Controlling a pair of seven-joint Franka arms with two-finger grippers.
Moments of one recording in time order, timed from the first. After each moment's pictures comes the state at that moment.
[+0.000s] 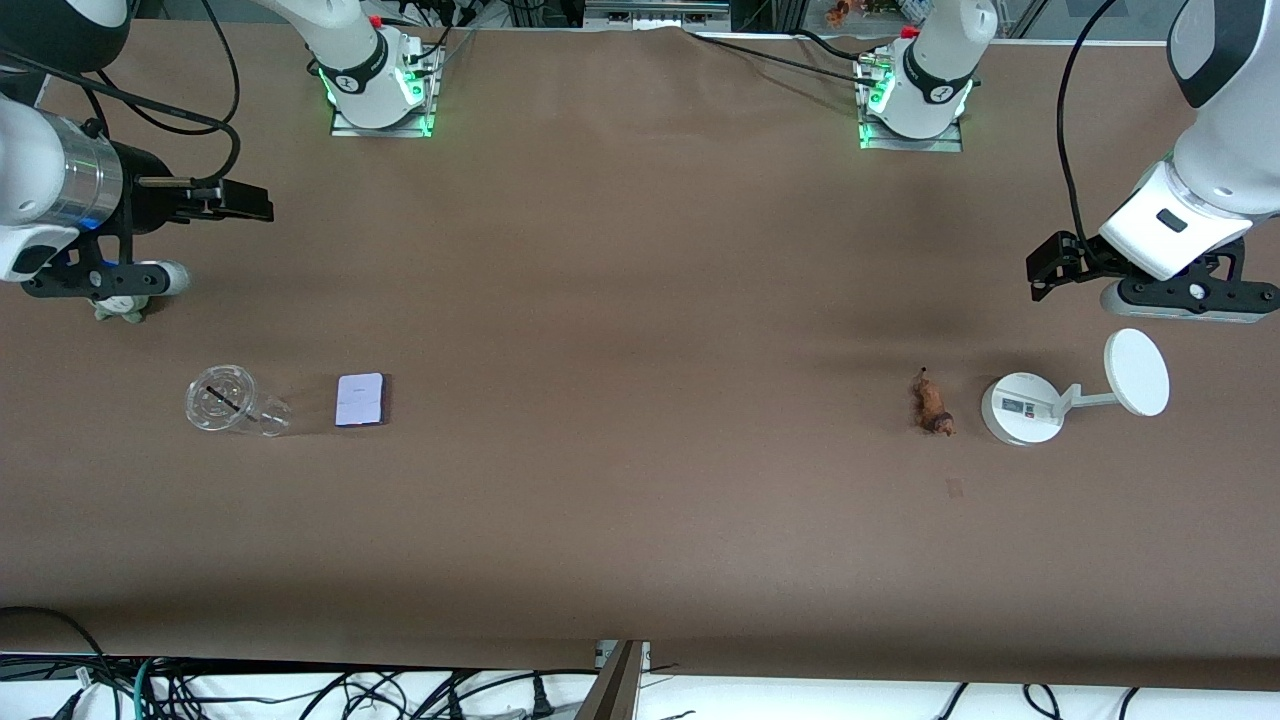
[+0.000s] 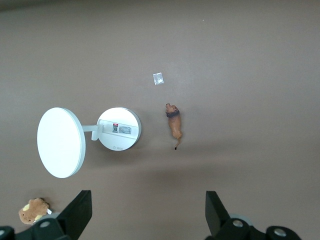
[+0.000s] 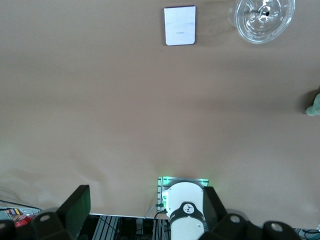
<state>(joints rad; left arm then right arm) -0.03 0.02 -0.07 -1.71 0.08 1.76 -0.02 0.40 0.29 -0.34 -1.20 0.17 1.11 0.08</state>
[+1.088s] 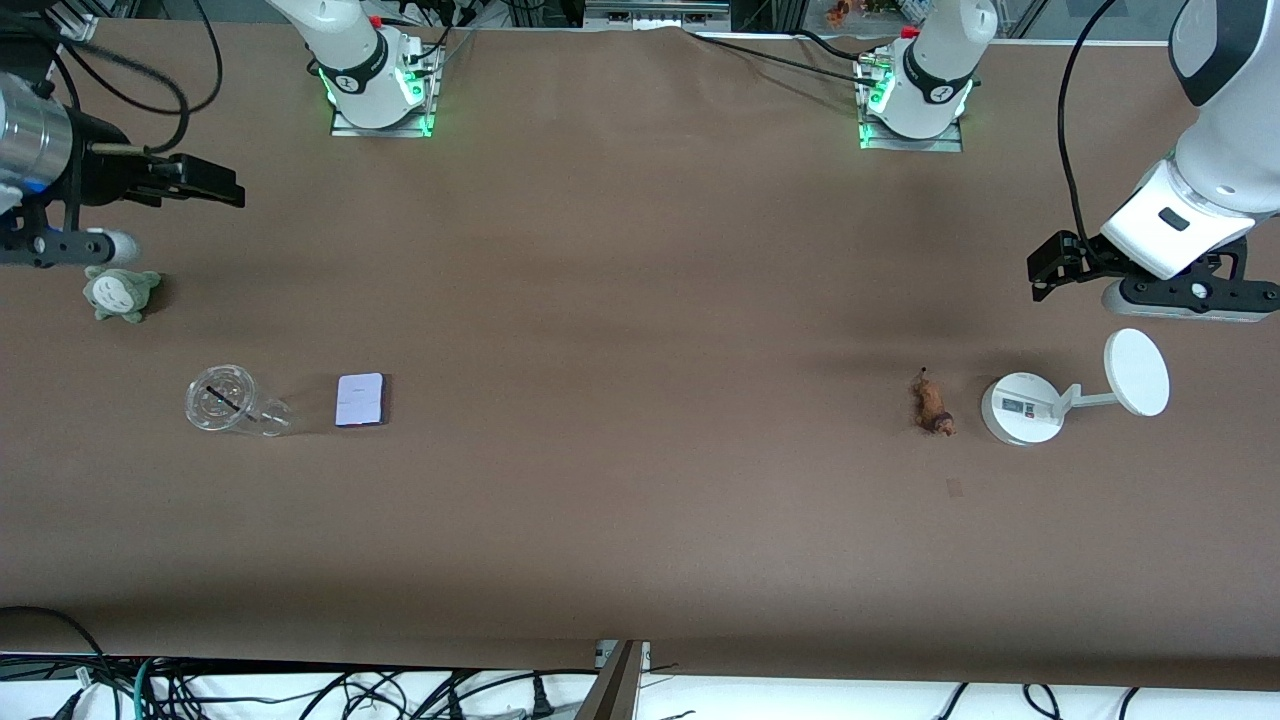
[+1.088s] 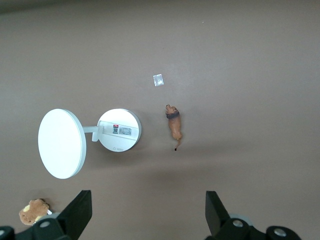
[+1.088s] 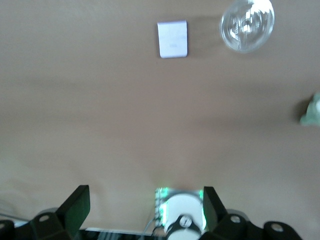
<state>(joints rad) -0.03 0.02 -0.07 -1.71 0.08 1.76 -0.02 0.03 0.09 0.07 -1.43 0.07 1.28 0.07</state>
